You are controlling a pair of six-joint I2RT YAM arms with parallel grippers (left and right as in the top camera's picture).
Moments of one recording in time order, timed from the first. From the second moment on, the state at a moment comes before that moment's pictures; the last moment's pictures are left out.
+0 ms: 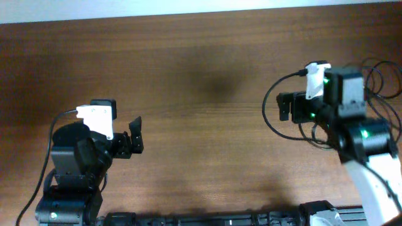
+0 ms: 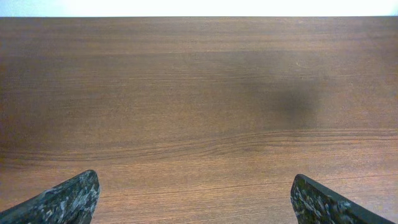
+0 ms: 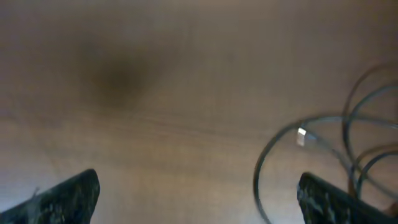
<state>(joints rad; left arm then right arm) -0.06 0.74 1.00 -0.85 0.07 -0.03 0.09 1.05 1.10 -0.80 -0.05 0.03</state>
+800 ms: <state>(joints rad) -0.06 0.74 0.99 -0.85 0.07 -0.03 0.00 0.04 0.05 0.29 -0.06 0.03</state>
